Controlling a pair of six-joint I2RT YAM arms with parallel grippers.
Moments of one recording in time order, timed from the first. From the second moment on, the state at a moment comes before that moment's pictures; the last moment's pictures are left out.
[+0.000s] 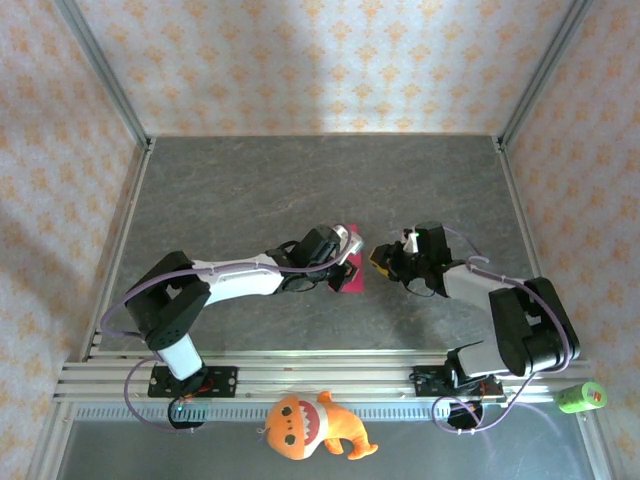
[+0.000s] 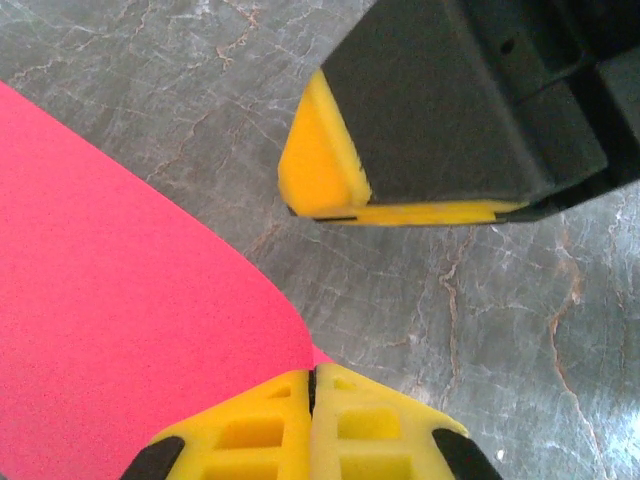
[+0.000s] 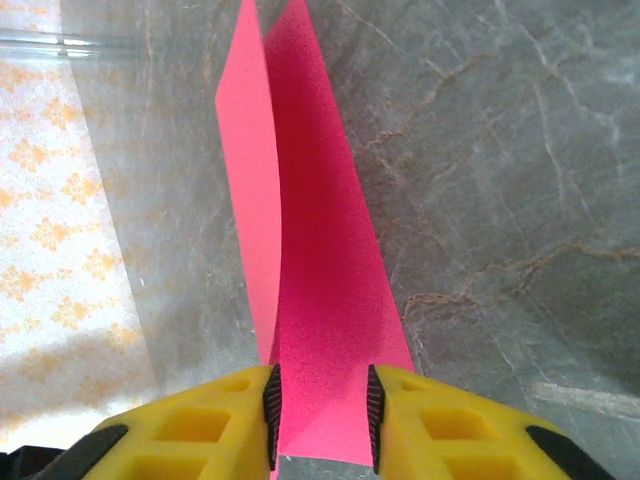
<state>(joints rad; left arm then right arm) -0.83 1.69 0.95 0.00 0.18 -0.23 0.27 1.40 0.49 0.12 -0.60 0.98</state>
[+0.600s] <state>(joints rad) -0.83 1.69 0.95 -0.04 0.18 -0.18 0.34 1.62 0.59 0.24 -0.71 1.07</state>
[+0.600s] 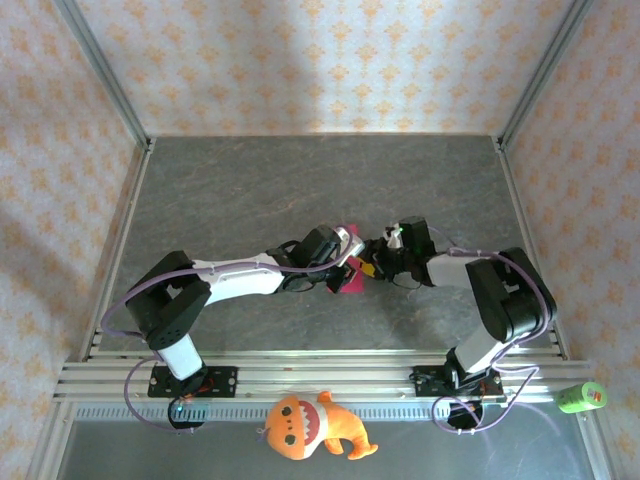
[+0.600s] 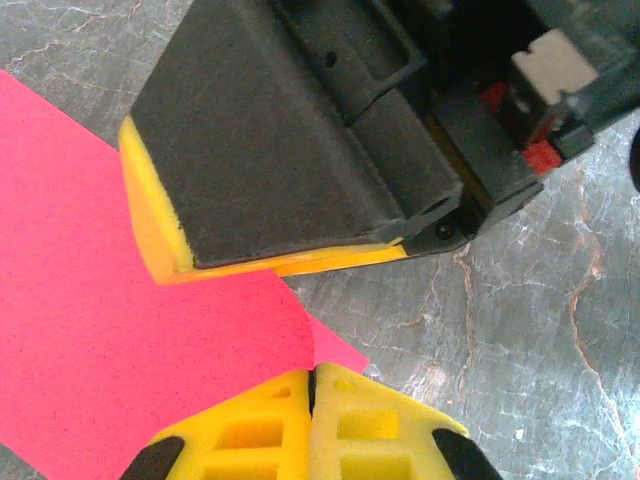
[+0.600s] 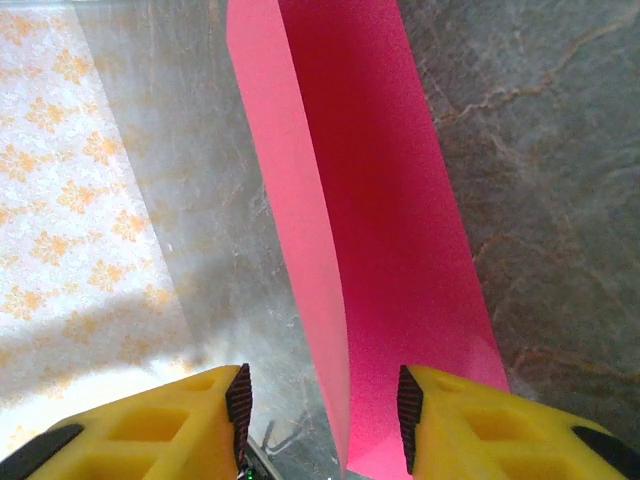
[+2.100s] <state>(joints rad) -1.06 1.73 1.03 -0.21 -0.37 0.05 0.34 1.69 0.67 0.18 -0.78 0.99</state>
